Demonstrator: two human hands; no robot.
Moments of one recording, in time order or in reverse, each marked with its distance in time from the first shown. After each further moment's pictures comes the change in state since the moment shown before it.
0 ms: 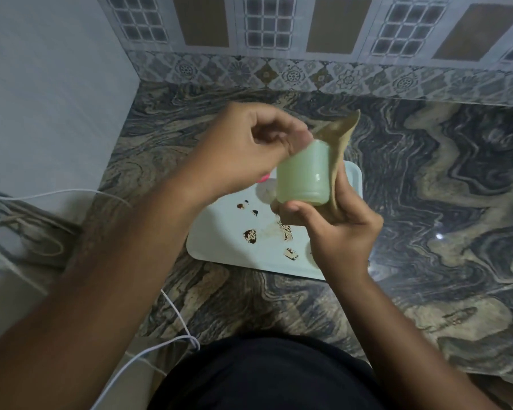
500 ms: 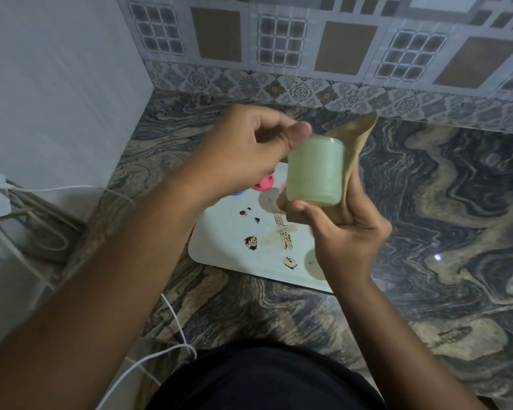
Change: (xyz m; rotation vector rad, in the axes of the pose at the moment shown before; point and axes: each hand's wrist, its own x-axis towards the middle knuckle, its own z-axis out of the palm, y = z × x) left_hand -0.009 0.014 -0.006 -0.020 0.023 -0.009; right_hand 0.008 -0.012 0.007 0.027 0.096 -0.082
